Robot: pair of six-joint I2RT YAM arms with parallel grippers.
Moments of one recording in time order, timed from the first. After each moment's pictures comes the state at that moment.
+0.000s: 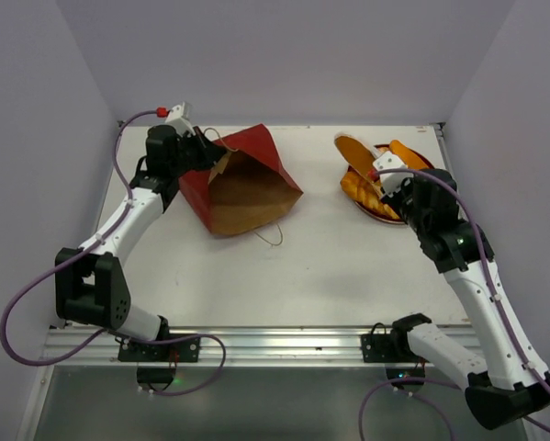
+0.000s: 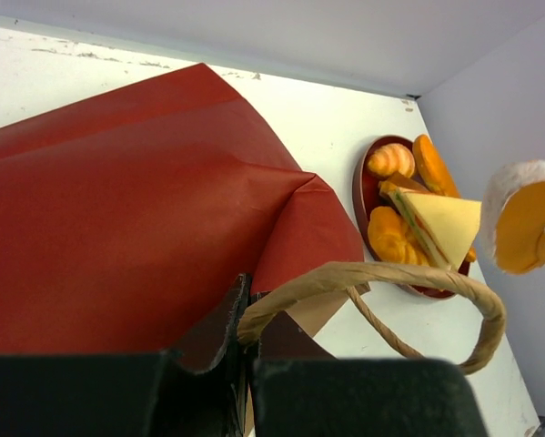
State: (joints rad) left arm -0.18 1.49 1.15 0.04 0.32 -0.52; right arm 0.33 0.91 1.13 -0.74 0.24 -0.61
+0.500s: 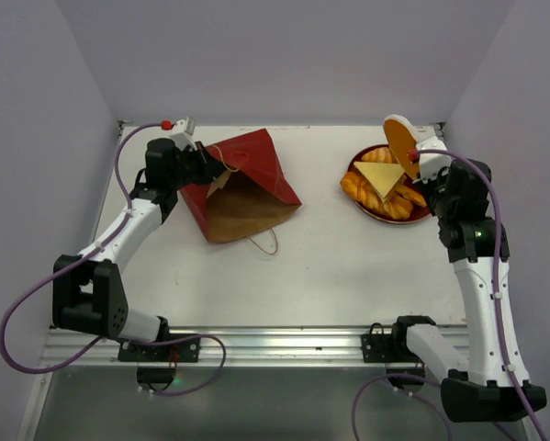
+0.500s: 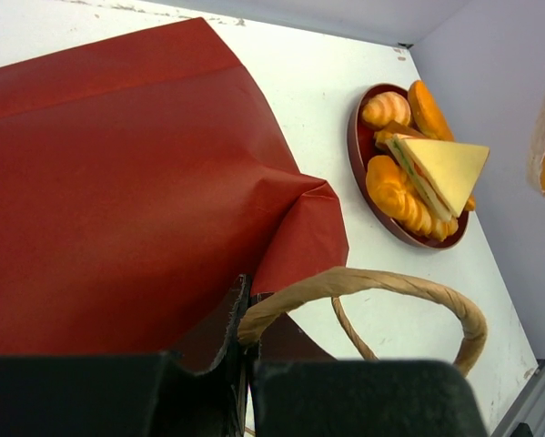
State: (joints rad) left arm -0.16 1.43 1.02 0.07 0.42 -0.48; right arm 0.01 0.94 1.20 -0.75 0.17 -0.57
